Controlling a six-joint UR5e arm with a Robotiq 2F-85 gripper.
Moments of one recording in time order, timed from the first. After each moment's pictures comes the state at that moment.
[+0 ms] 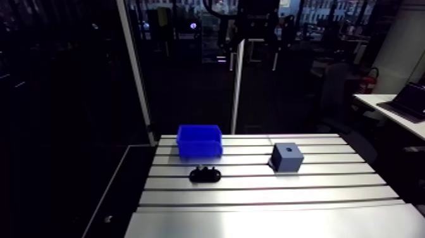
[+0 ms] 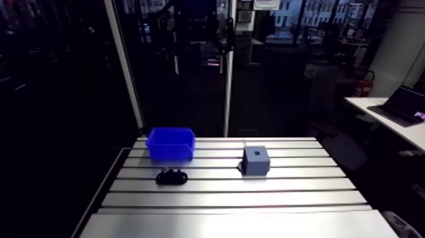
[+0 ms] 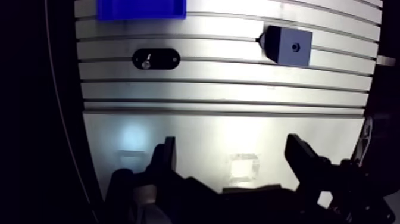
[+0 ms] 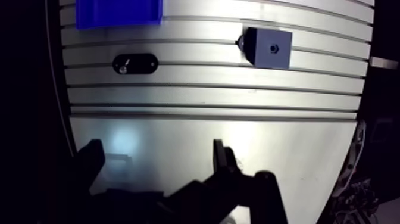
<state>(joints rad) -0.05 -1.47 1.42 -1.47 -1.59 -1.66</state>
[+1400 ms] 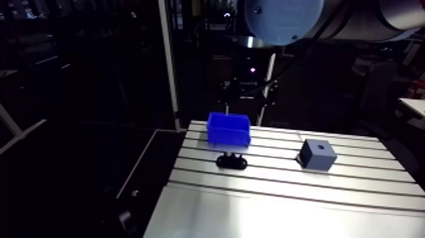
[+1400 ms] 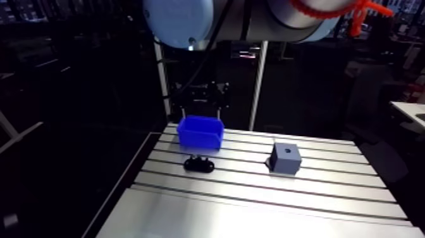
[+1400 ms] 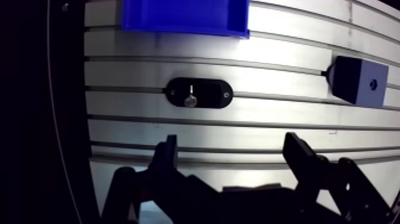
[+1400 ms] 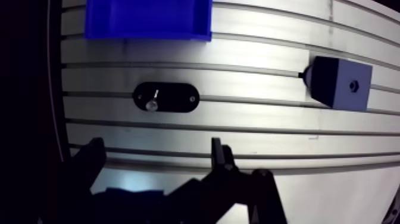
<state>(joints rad) 0.12 -1.42 1.81 -2.04 -1.59 -1.52</state>
